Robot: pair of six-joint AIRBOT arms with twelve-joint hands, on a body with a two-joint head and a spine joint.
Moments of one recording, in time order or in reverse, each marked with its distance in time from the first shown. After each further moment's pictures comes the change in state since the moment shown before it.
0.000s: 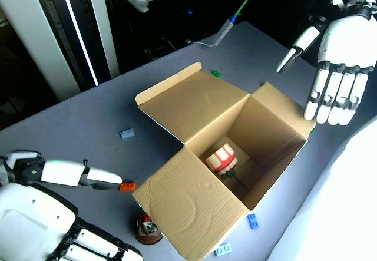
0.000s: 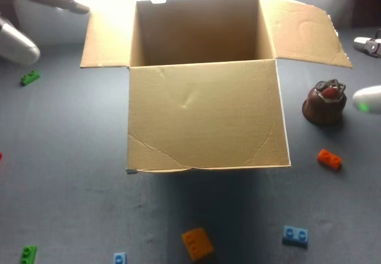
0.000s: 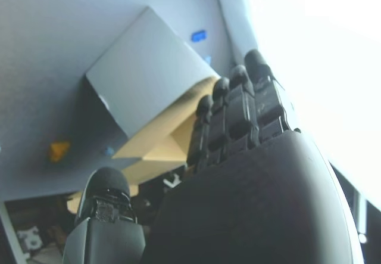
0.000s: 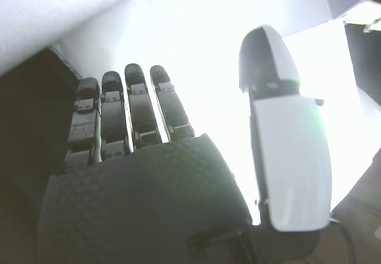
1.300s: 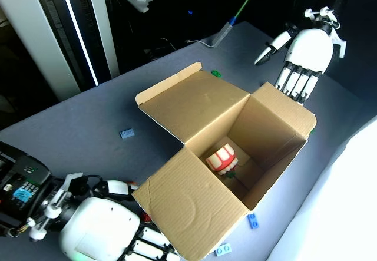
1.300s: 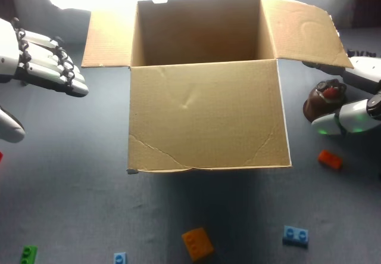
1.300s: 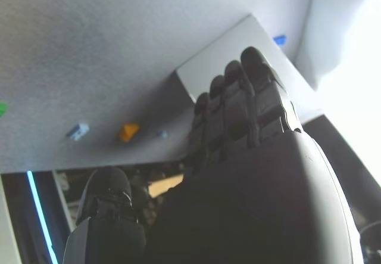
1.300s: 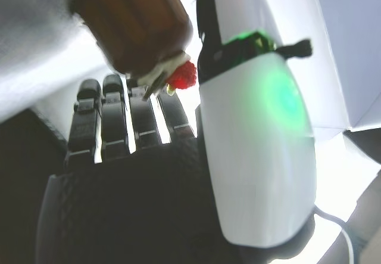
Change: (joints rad) left arm 0.377 0.009 0.008 -0.349 -0.140 0.201; right arm 0.024 -0.293 0.259 -0.062 -0.012 -0.052
